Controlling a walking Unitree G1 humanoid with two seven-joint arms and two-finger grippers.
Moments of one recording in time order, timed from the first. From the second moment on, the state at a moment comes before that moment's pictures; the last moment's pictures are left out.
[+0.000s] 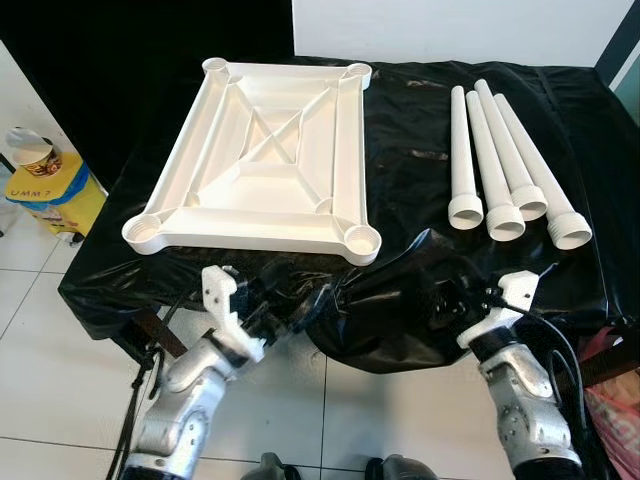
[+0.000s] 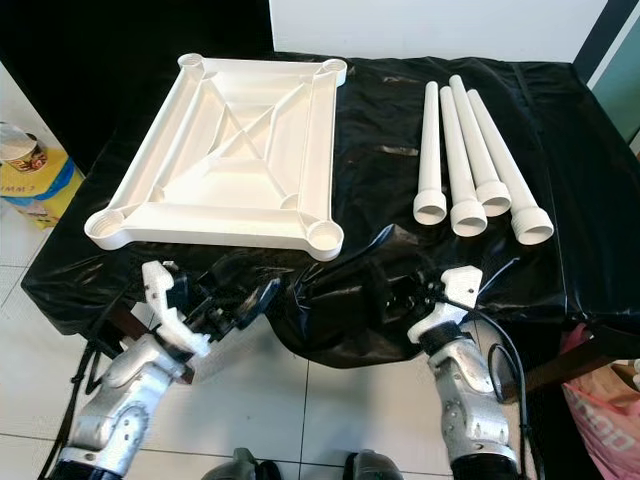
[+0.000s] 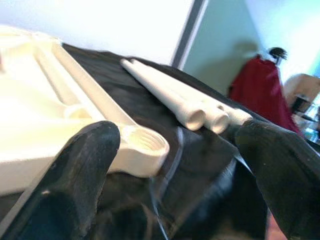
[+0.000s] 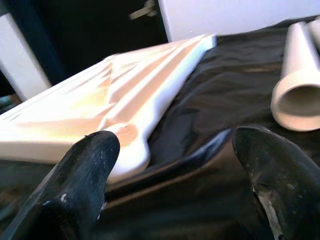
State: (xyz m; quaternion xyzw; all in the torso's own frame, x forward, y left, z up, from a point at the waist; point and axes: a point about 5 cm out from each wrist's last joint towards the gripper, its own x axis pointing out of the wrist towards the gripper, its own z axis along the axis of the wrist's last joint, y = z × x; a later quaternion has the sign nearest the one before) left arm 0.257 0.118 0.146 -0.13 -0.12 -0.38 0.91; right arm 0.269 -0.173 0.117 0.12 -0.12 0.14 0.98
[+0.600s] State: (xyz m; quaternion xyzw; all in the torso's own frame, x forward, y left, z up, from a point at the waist) left arm 0.303 0.143 0.143 -0.02 -0.08 -0.12 0.99; right arm 0.281 -0.150 0.133 0.00 -0.11 0.04 0.99
